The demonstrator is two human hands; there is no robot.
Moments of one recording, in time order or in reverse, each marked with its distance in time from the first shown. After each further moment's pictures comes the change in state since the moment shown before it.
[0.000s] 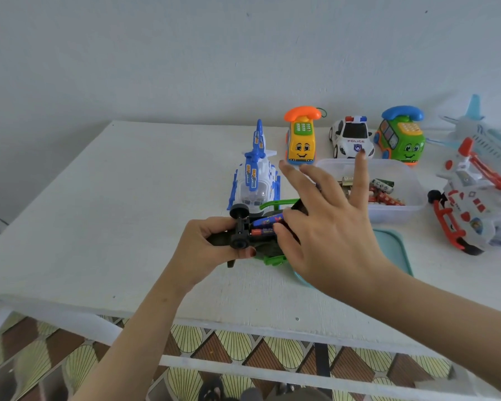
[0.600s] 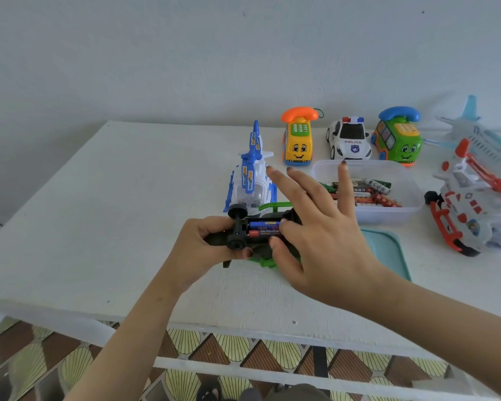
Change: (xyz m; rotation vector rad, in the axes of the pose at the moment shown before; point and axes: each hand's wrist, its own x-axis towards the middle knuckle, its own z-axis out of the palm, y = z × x) left_hand 0.005 0.002 -0.001 -0.033 -0.039 -0.005; right_hand -0.005 0.002 0.006 0.193 -0.086 -0.031
